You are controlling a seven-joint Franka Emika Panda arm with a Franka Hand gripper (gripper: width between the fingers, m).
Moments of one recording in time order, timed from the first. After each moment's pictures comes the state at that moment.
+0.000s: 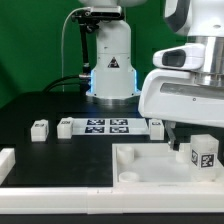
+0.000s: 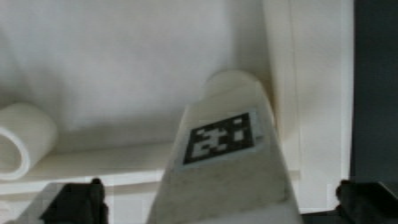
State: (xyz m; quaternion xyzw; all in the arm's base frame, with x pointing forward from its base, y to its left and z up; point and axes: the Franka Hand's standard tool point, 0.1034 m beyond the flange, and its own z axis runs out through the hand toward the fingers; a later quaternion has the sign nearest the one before) arm 0.623 0.119 0.070 1.00 -0.06 0.06 0.05
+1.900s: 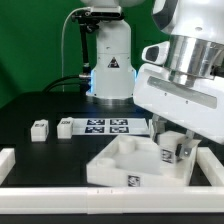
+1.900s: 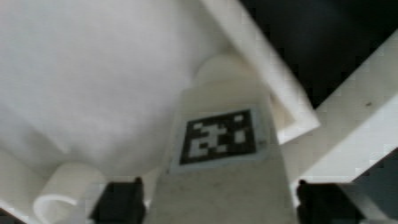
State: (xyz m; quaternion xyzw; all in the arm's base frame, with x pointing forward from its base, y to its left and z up) arm 0.607 0.077 0.068 0.87 -0.47 0.10 0.08
